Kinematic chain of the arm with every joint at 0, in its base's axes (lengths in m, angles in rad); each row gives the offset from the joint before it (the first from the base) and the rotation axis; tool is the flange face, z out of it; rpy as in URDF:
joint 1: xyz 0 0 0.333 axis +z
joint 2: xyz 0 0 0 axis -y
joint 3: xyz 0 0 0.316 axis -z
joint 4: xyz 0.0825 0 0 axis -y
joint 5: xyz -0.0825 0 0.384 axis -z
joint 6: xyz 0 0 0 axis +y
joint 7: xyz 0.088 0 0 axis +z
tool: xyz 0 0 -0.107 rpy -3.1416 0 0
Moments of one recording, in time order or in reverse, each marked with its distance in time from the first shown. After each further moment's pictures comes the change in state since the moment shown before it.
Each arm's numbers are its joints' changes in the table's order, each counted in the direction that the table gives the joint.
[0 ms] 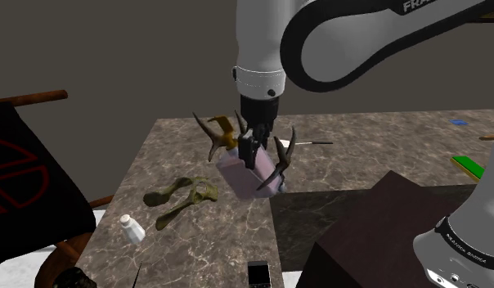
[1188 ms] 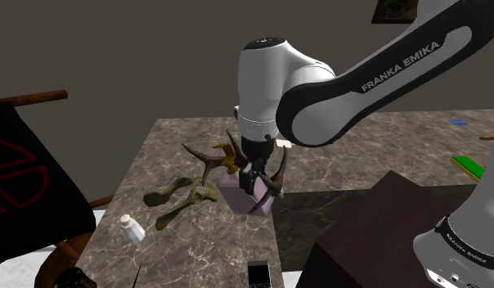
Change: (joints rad) arm 0.003 -0.105 -0.002 -0.126 0.035 -0.232 -0.022
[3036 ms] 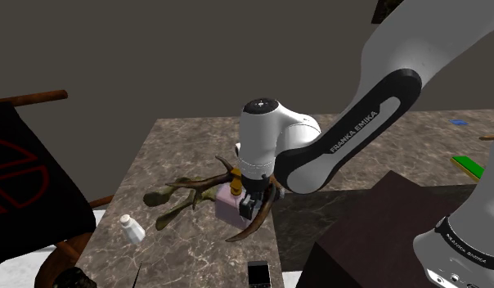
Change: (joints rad) arm 0.020 -0.212 0.025 -0.060 0.096 -0.271 -0.066
